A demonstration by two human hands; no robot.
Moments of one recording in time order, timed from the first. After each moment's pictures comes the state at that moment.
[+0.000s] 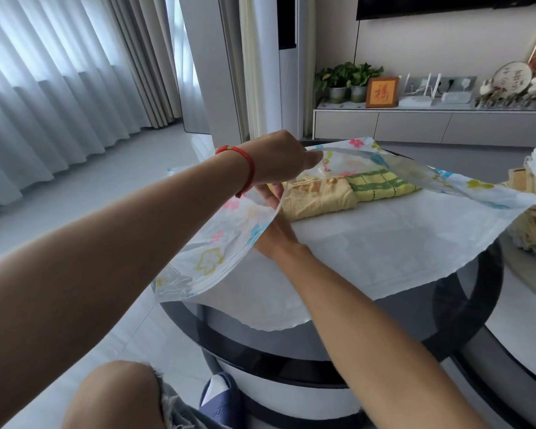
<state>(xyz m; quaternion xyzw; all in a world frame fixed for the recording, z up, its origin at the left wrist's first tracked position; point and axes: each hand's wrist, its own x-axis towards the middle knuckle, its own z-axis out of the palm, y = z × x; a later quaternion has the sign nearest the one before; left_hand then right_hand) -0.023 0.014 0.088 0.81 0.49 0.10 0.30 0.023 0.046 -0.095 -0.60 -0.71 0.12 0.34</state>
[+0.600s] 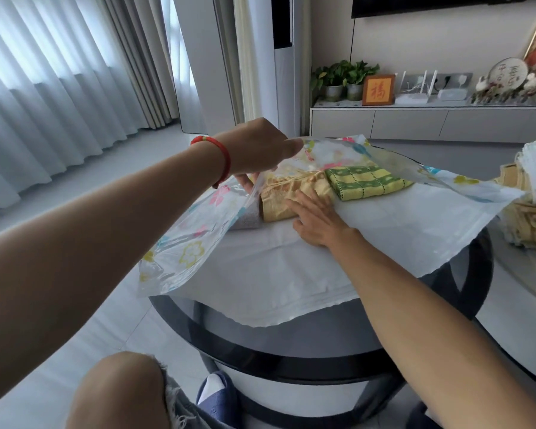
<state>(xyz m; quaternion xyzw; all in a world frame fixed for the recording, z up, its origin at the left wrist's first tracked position) -0.030 0.026 0.094 0.83 0.49 0.12 0.23 0.145 0.061 -0.123 -0.68 -0.72 0.06 0.09</state>
